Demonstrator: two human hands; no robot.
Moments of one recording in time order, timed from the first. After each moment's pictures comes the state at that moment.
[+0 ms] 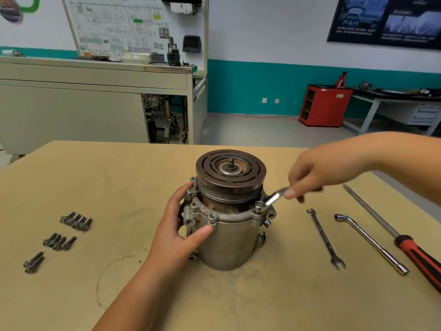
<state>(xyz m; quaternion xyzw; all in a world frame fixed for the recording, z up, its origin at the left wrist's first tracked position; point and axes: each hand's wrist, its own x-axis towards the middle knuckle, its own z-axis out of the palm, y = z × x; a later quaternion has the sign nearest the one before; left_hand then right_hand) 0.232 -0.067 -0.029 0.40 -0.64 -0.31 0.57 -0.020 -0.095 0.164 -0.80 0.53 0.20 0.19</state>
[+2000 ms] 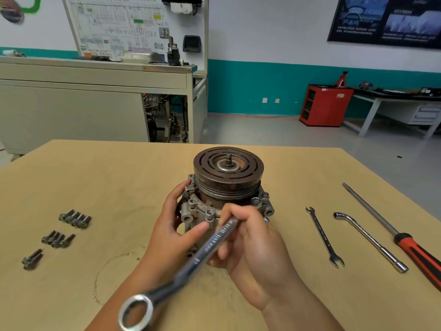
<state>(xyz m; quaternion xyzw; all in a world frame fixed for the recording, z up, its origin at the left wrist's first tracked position) 0.232 -0.067 -0.032 0.40 -0.64 -0.31 0.58 0.087 -0.002 0.061 -0.35 0.32 -0.50 0.73</state>
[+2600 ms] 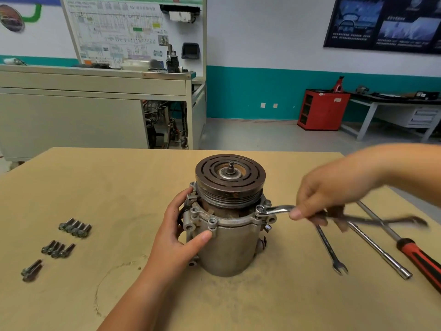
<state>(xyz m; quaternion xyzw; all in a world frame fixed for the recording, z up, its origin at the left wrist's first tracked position) 0.231 -0.067 -0.030 0.39 -0.64 -0.32 0.58 -0.025 -0.083 0.158 -0.77 0.52 0.24 0.29</state>
